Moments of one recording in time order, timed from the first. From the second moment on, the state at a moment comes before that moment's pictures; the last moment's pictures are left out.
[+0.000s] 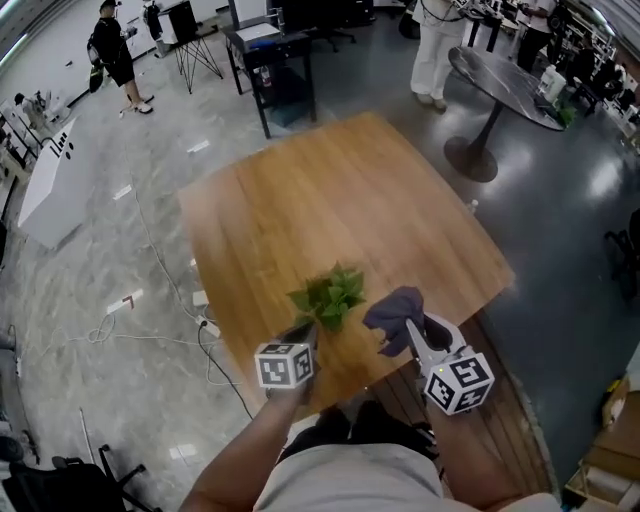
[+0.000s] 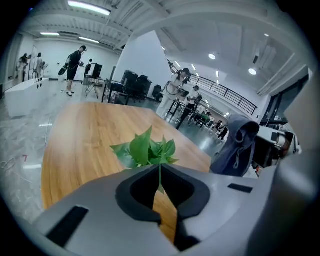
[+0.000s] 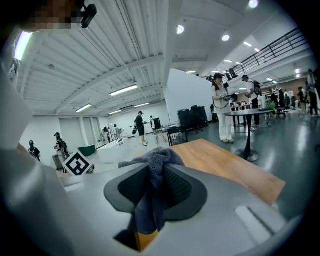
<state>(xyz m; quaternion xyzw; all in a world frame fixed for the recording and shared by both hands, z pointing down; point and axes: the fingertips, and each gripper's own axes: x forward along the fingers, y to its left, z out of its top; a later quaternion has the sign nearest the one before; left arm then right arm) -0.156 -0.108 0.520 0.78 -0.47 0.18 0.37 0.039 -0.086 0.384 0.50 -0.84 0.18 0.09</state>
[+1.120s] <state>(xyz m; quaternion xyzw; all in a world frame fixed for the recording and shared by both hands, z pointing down) -0.140 -0.203 0.632 0.73 -0.42 0.26 0.47 0.064 -0.223 0.599 0.49 -0.79 0.35 0.13</state>
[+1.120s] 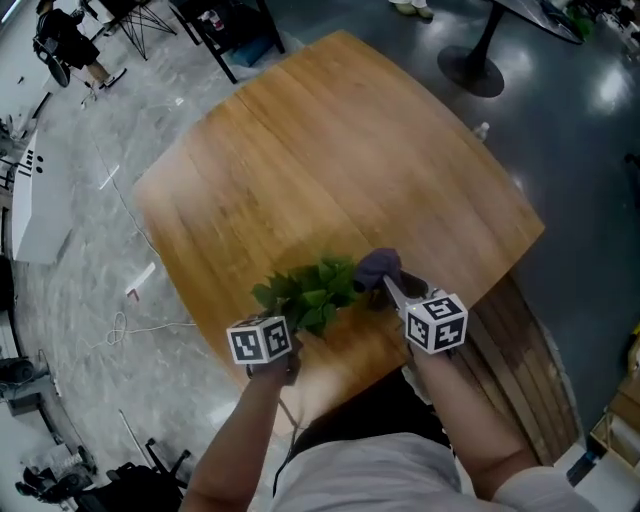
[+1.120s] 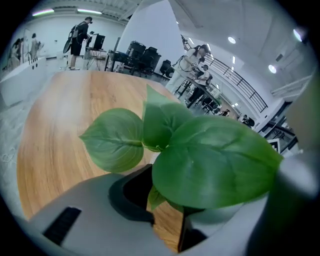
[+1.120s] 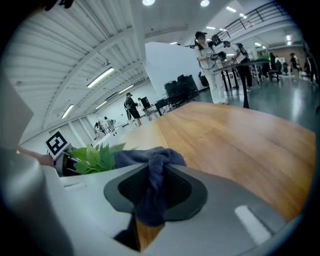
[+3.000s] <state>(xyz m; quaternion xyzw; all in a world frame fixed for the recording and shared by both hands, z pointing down) -0.148 -0.220 0.661 0.81 -0.36 0.36 0.29 -0.023 -0.239 0.678 0.37 -0.79 0.48 0.07</state>
